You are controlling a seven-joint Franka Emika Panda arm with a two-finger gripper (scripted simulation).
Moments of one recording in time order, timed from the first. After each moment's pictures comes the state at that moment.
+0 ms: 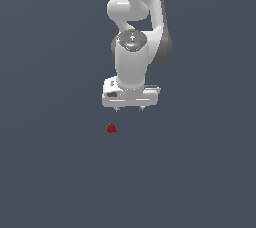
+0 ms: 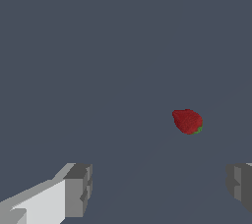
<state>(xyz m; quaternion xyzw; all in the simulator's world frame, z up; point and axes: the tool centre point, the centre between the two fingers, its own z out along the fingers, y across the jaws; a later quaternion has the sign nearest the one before) 0.004 0.006 0.174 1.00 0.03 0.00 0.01</state>
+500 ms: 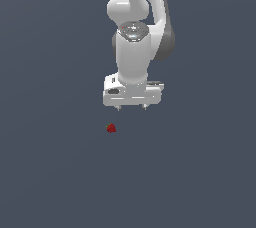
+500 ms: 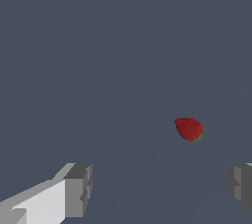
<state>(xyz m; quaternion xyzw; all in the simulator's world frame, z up) 0.014 0.015 0.194 1.00 0.03 0.02 0.00</state>
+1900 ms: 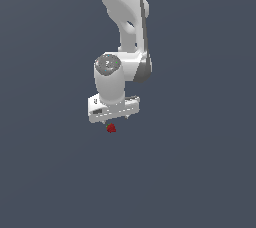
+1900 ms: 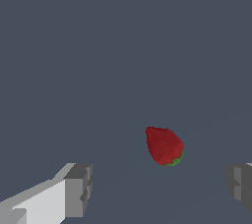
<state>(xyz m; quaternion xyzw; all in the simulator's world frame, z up) 0.018 -0.054 0.113 0.99 0.13 0.01 0.00</state>
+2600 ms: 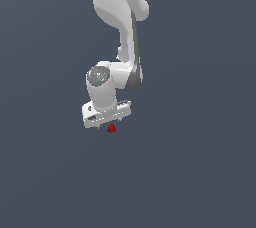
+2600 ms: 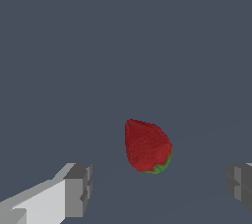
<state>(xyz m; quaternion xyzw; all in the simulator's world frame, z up) 0.012 -0.085 0.073 0.98 0.18 0.00 0.00</state>
